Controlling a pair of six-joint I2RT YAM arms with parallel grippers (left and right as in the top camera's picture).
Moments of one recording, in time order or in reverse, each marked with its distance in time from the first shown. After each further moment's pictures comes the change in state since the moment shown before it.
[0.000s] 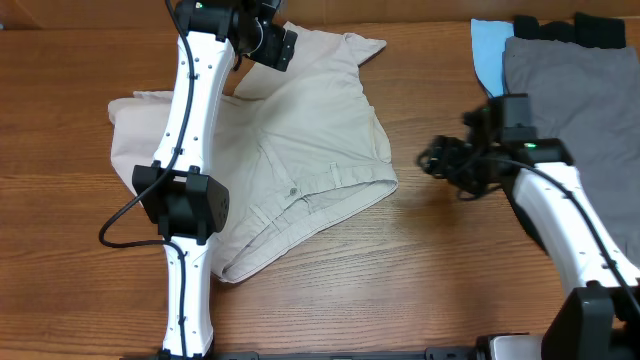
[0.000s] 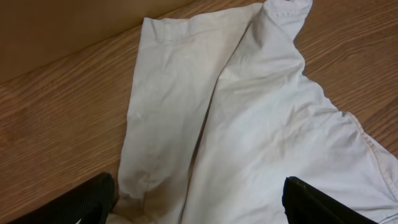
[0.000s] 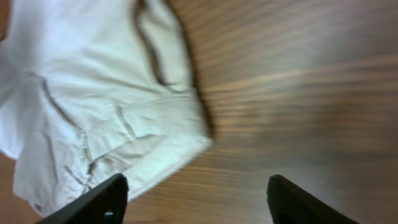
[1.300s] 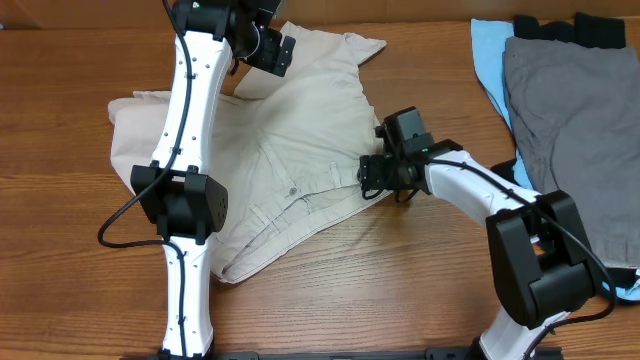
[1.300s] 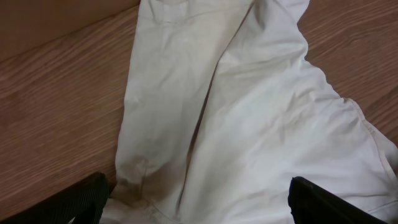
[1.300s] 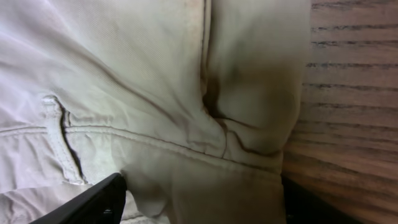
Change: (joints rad) left arm 0.002 0.000 0.000 -0.049 0.000 0.000; right arm 0.301 0.327 0.000 0.300 0.228 -0.087
